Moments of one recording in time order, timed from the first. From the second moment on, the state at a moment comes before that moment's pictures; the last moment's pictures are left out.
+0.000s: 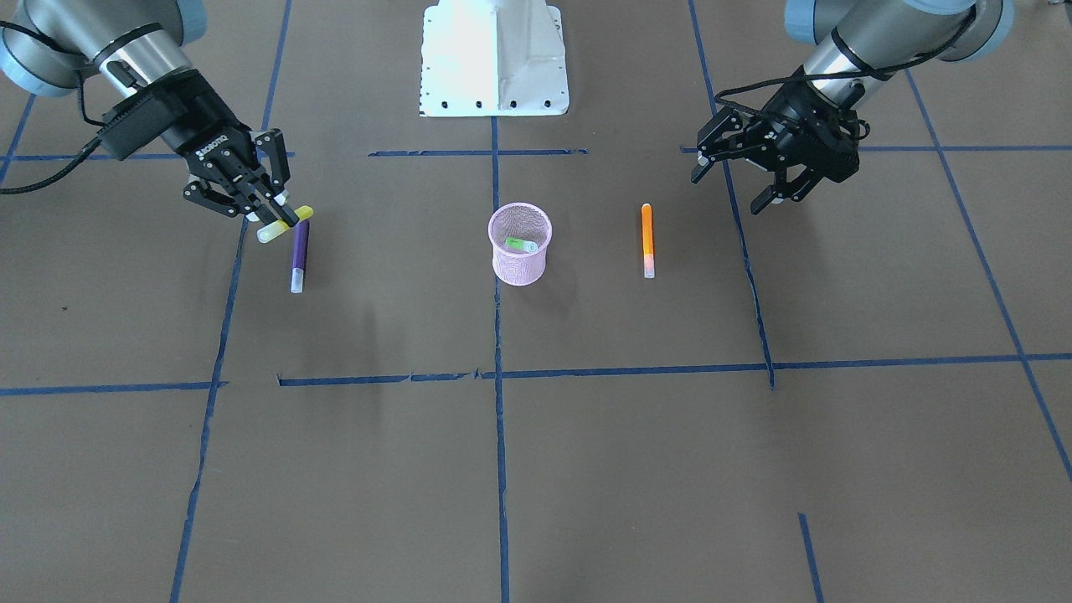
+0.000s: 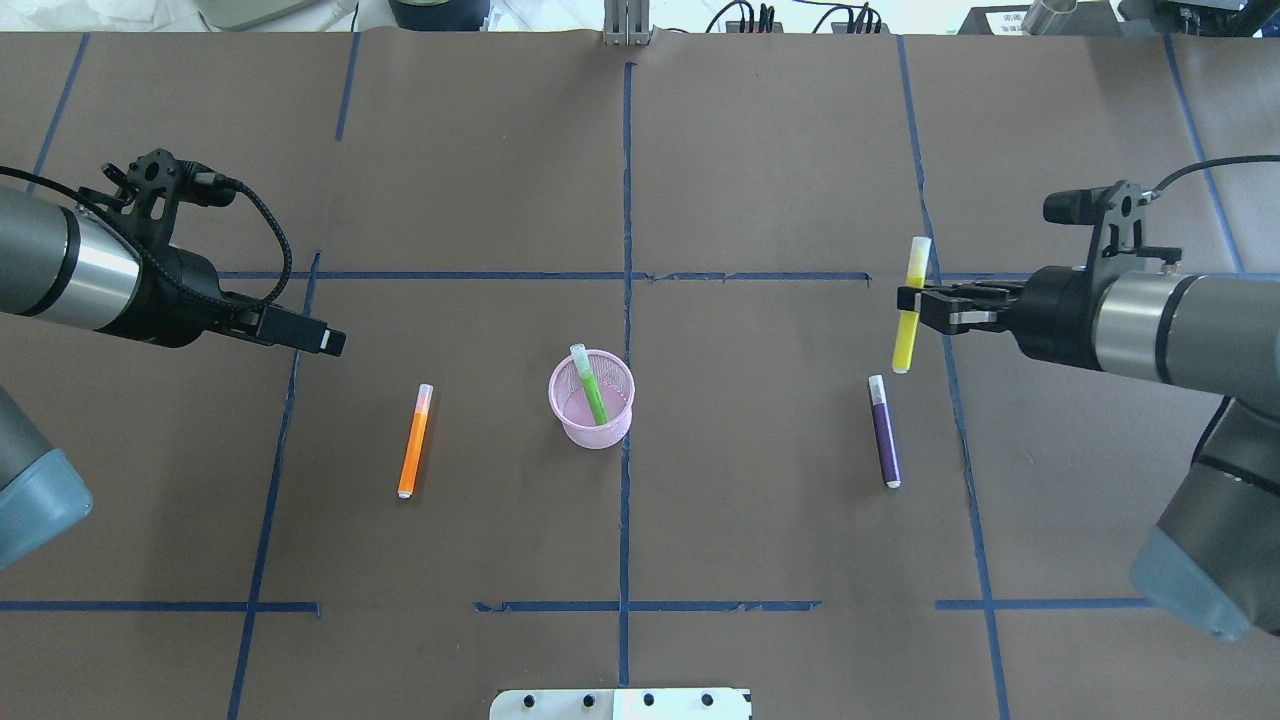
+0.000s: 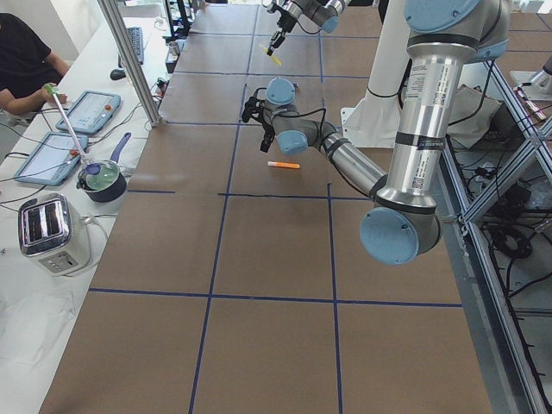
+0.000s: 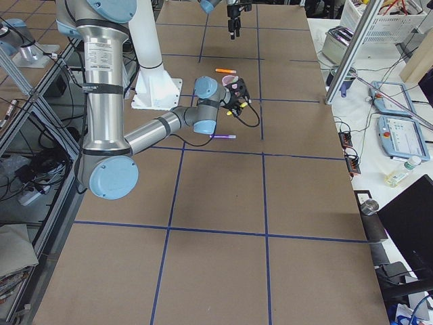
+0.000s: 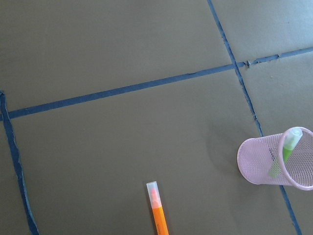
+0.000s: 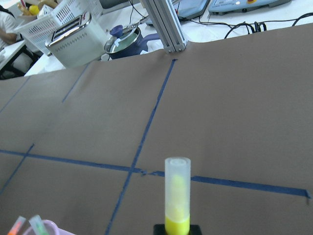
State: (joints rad) left arm -0.81 -1.71 -2.01 -2.10 -2.16 -0.91; right arm 0.55 -1.50 1.99 -0.61 1.49 1.15
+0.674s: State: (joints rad) left arm -0.81 -1.72 -1.98 -2.10 -2.16 -0.91; right arm 0.24 -1.14 1.88 -0.79 0.95 1.23
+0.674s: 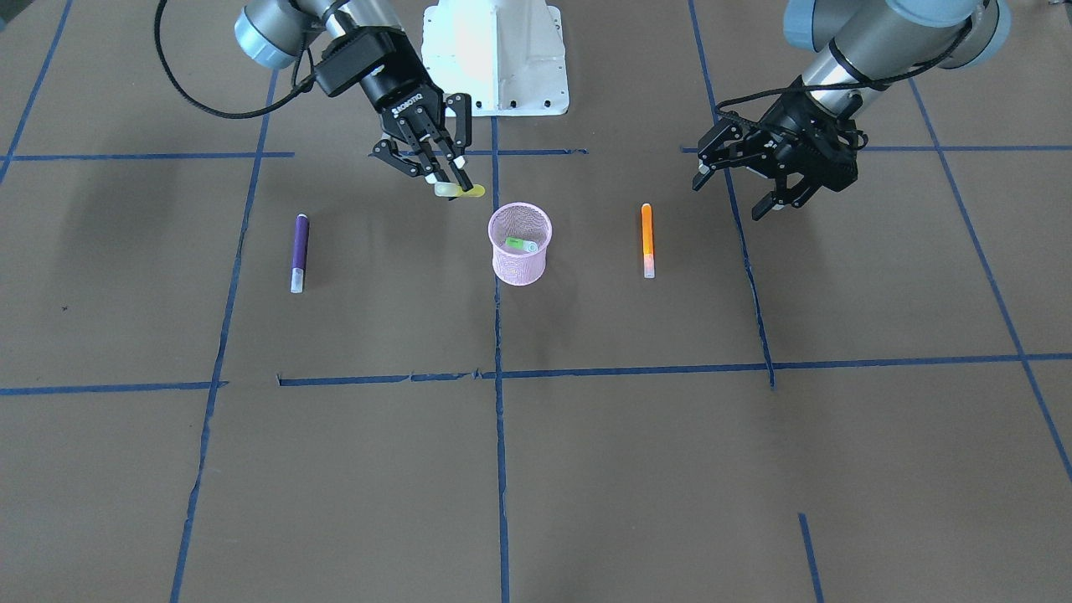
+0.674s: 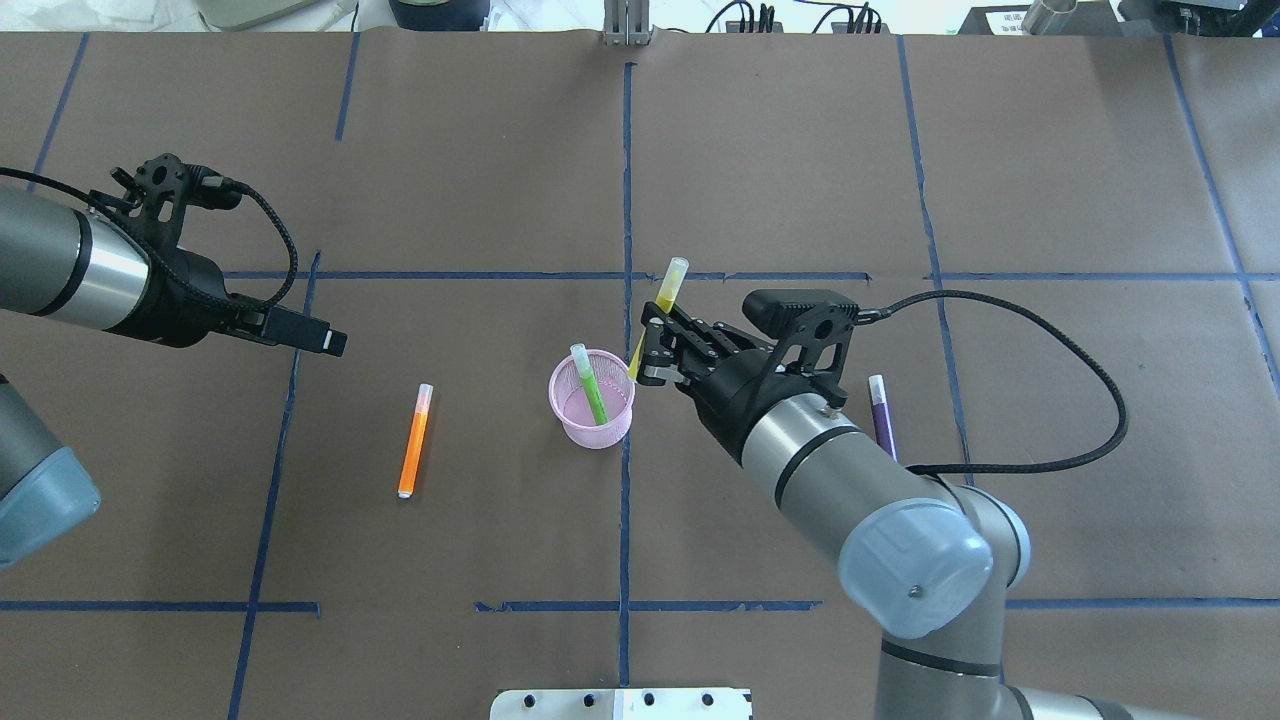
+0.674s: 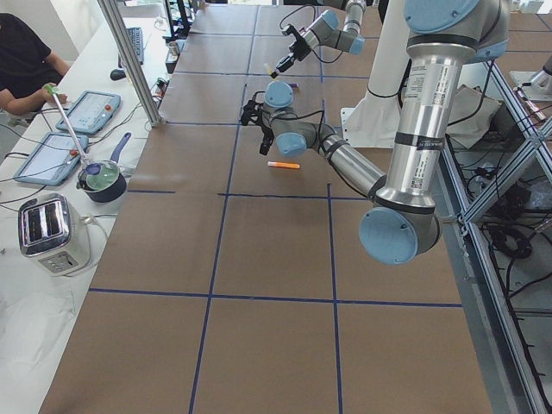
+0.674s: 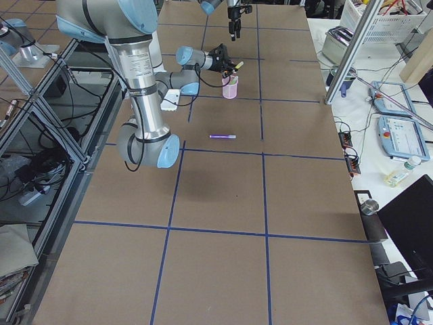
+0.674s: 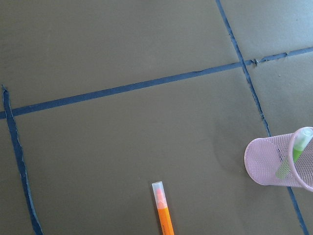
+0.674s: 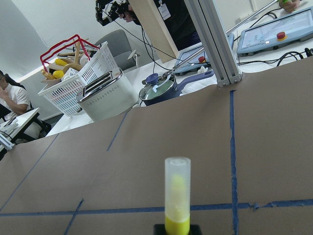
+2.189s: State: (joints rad) left arm -0.77 -1.82 -1.87 -2.10 -2.13 -0.92; right arm 0.19 -1.03 1.70 -0.78 0.84 1.15
